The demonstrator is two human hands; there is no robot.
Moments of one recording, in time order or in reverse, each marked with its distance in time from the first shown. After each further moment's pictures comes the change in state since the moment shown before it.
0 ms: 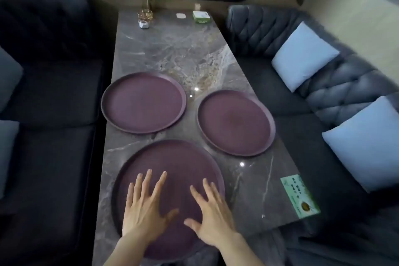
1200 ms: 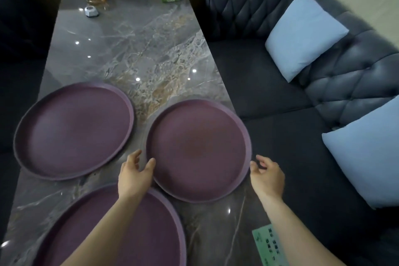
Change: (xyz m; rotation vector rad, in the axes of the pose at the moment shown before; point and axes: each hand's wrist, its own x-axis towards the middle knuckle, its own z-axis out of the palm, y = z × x) left_hand 0.256 0.158 0.001 -0.742 0.058 -0.564; right_hand 0.159 0.278 -0.182 0.602 0.539 0.684
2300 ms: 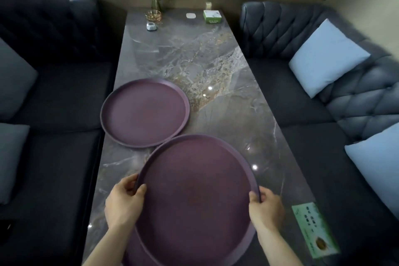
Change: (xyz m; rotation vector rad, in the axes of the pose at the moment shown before) left_hand -0.079 -0.140 -0.175 -0.018 0.236 -0.081; right_hand -0.216 -0.009 0.059 -0.054 0.008 0.039
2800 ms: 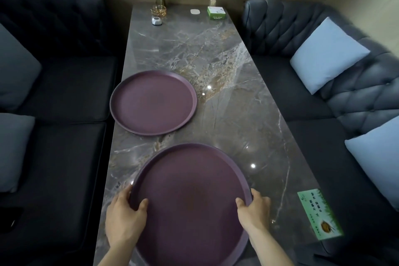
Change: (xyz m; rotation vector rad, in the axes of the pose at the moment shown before) left_hand -0.029 -0.065 -0.022 0.177 -0.028 0.068; right_hand -0.061 0.018 0.035 -0.059 -0.206 0.033
